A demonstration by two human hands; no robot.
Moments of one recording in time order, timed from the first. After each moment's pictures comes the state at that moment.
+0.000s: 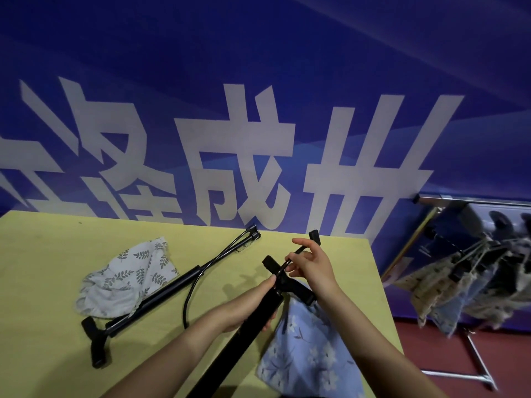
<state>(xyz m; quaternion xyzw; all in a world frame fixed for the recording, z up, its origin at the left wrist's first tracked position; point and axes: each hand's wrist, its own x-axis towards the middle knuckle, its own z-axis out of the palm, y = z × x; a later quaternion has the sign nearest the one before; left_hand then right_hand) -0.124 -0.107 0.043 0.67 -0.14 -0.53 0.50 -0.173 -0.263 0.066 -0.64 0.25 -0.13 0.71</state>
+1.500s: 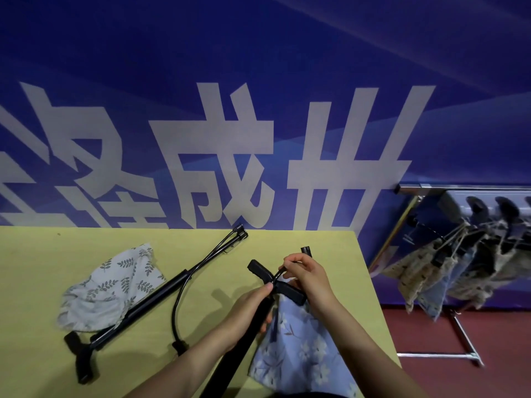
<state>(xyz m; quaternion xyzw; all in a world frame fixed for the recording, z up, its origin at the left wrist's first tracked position) -0.151 -0.120 0.033 0.69 -0.08 -0.42 0.58 -0.196 -0.272 0.041 -0.59 0.27 -0.13 0.75</state>
